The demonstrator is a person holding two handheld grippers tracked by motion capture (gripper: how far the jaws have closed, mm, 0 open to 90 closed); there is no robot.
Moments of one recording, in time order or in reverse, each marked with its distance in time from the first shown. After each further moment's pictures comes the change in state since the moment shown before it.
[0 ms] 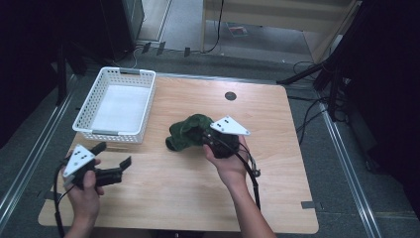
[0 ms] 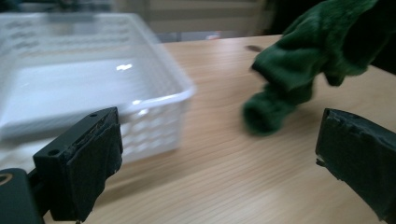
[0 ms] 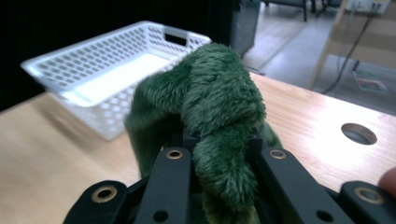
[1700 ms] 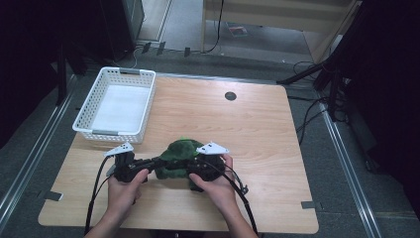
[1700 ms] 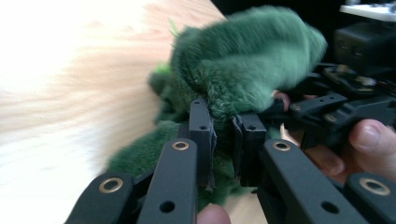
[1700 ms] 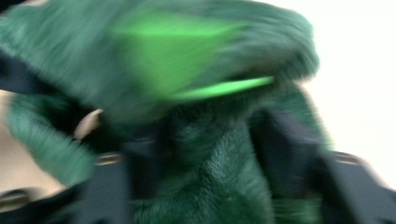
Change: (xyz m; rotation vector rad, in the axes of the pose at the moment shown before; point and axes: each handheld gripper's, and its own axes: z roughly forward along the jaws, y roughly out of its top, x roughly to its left) left arm -0.022 -0.020 0.065 0.191 -0.336 -0.353; right arm 0.027 -0.082 0.036 0.281 0.027 0.083
